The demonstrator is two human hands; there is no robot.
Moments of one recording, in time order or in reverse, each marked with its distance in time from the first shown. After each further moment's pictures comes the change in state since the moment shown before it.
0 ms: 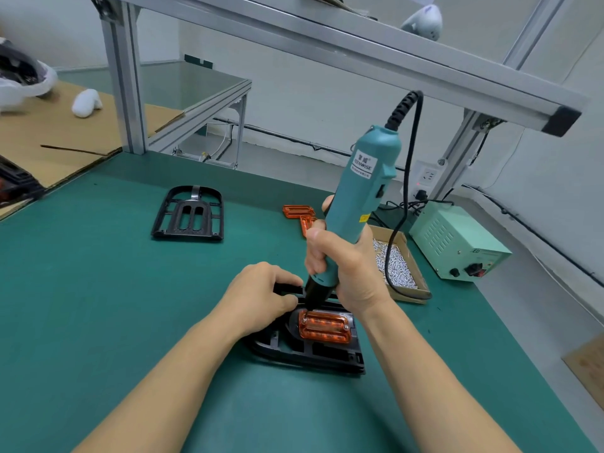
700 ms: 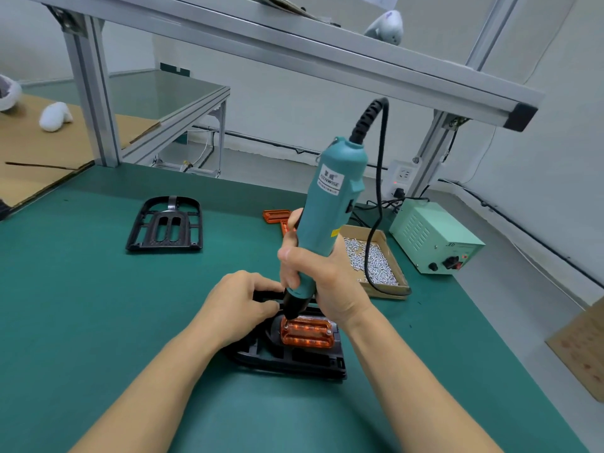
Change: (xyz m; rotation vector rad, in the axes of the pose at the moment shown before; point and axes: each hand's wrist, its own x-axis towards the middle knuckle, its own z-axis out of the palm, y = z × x) left_hand -0.002 0.002 0.001 -0.039 0.046 0.072; right_hand -0.009 0.000 -0.003 0.034 -0.080 0.021
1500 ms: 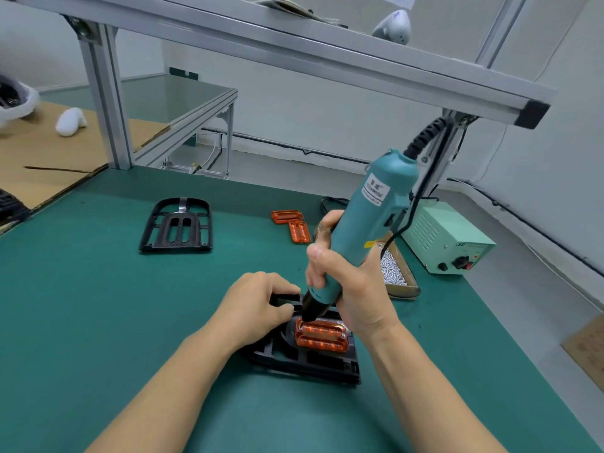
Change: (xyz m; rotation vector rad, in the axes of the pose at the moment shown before) left_hand 0.004 -0.004 0.007 0.067 -0.053 0.089; right_hand -0.017 -0.006 -0.007 -0.013 0.121 -0.115
